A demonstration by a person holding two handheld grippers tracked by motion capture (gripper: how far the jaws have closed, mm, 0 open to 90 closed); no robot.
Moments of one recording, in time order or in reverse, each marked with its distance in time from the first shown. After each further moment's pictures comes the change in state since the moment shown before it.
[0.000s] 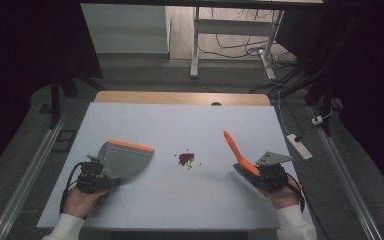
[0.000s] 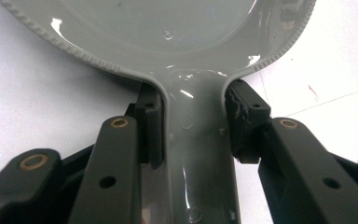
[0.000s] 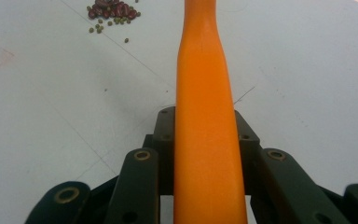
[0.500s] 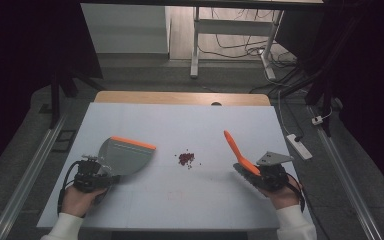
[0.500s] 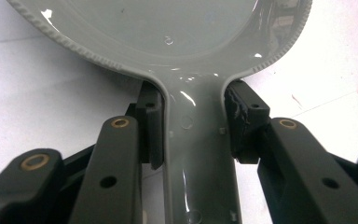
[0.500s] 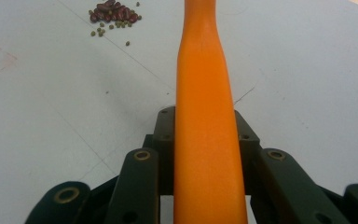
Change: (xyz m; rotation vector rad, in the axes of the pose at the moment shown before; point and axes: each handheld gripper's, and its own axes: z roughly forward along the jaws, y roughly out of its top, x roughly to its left) left arm 0.004 -0.001 -0.008 -0.078 -0.038 0.042; right arm -0.001 0.000 -0.001 -0.014 0.005 0.008
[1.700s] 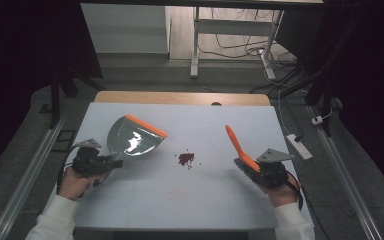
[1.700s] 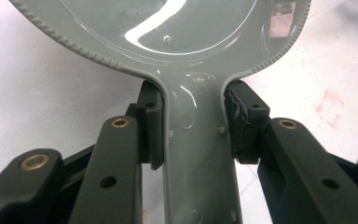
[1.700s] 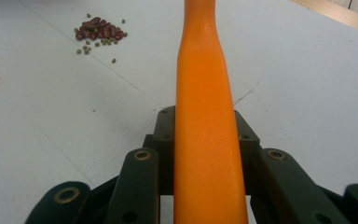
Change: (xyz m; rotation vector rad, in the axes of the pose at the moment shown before) left arm 0.019 0.036 -0.009 -0.154 -0.168 0.288; right arm -0.001 0.007 0.001 -0.040 -0.050 0.017
